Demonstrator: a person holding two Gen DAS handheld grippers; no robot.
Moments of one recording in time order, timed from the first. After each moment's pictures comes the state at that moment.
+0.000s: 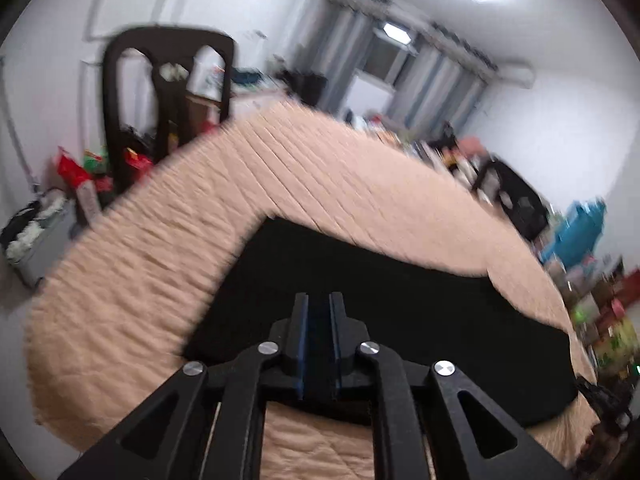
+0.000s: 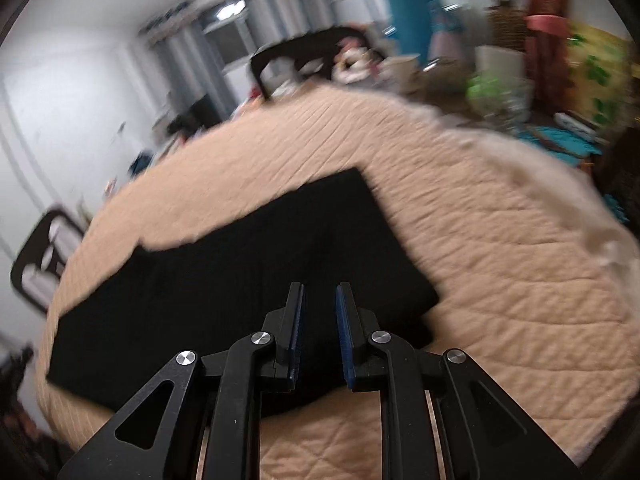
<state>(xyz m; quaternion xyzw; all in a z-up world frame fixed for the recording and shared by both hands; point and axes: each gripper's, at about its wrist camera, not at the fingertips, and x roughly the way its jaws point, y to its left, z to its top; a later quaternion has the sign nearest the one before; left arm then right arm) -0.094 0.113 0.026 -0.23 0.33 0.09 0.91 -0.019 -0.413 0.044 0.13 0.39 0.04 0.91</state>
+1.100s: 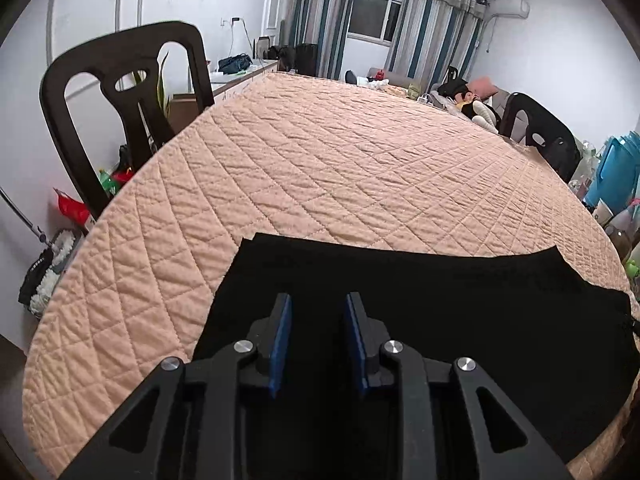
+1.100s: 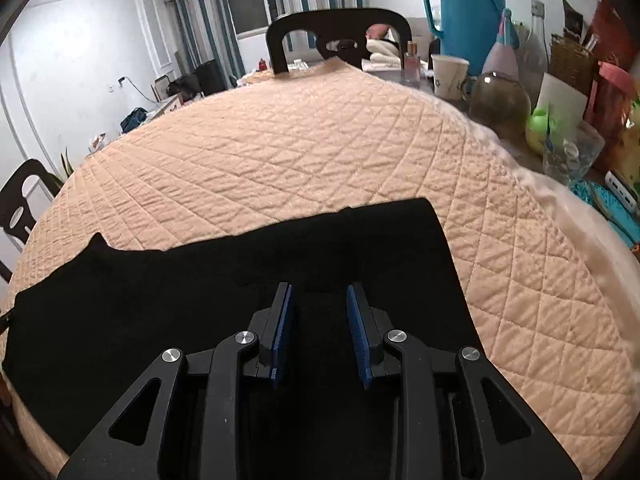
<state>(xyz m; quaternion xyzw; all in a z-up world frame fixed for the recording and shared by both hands) 0.003 0.125 0.008 -0.12 0.39 0.12 0.91 0.066 -0.381 0.033 0.04 0.40 0.03 0.91</state>
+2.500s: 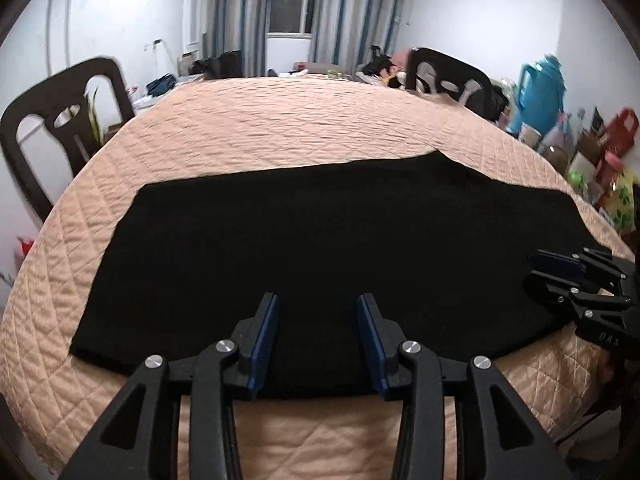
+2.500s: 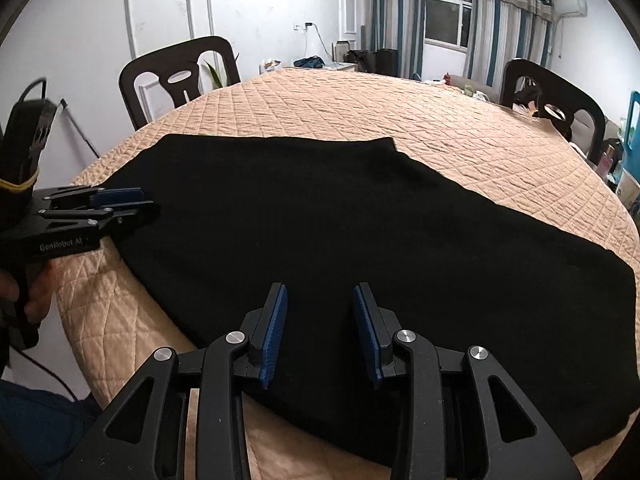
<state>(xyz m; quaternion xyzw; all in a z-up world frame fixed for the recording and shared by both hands) -0.063 0.037 0.007 -0.06 0.39 0.01 0.92 -0.026 -0.211 0.013 -0.12 0.37 0.29 0.87</state>
